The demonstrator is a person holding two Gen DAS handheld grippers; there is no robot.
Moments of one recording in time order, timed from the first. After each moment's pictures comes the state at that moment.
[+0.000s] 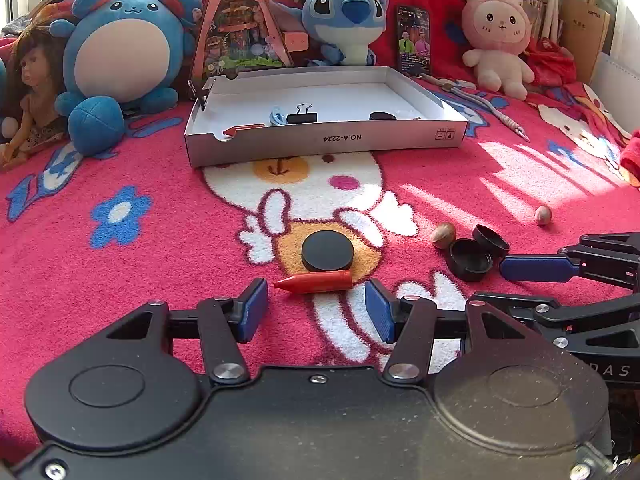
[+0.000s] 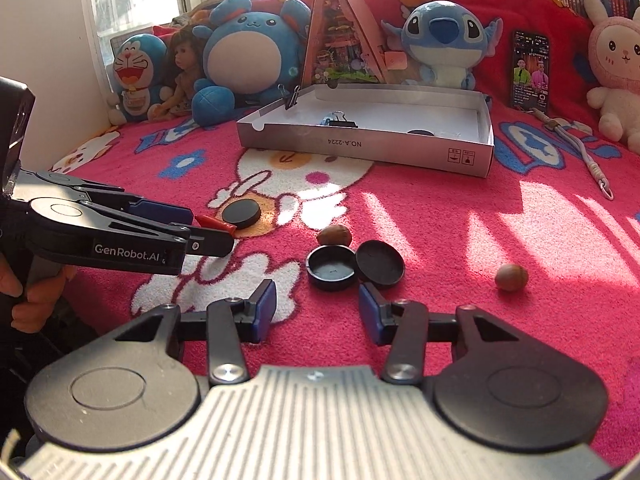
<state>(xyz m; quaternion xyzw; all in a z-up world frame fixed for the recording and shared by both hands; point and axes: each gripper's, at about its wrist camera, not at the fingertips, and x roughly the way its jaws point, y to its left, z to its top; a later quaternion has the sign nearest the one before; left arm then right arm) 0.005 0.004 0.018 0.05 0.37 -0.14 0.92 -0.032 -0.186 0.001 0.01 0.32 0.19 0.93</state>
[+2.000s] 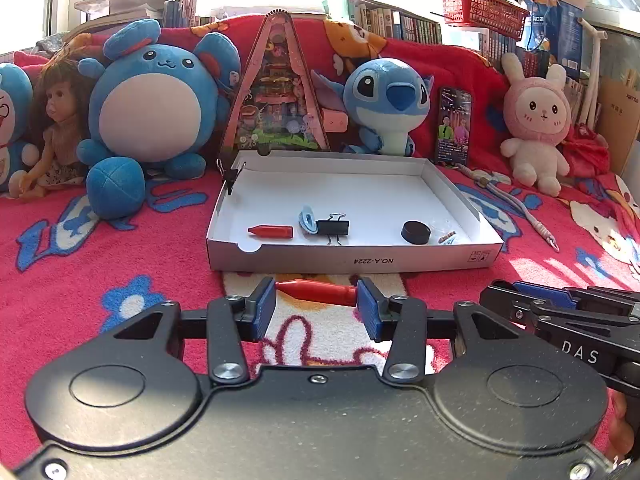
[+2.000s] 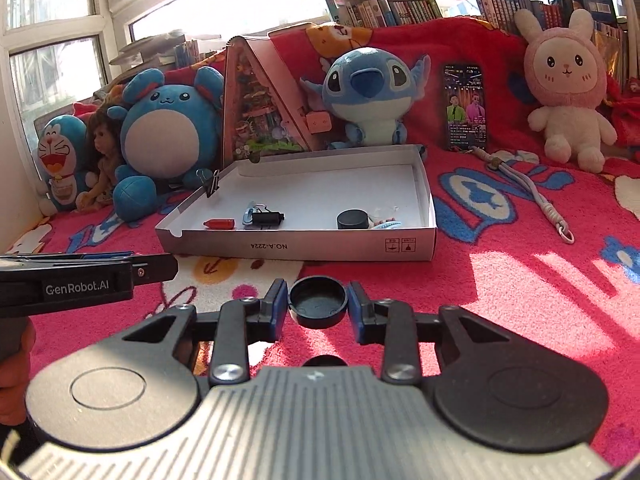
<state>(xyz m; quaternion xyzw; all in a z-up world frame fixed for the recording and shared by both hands) 0.063 0.003 0.062 -0.01 0.29 -0.09 0.95 0.035 -0.199 0.032 0.07 0.26 0.08 0.96</state>
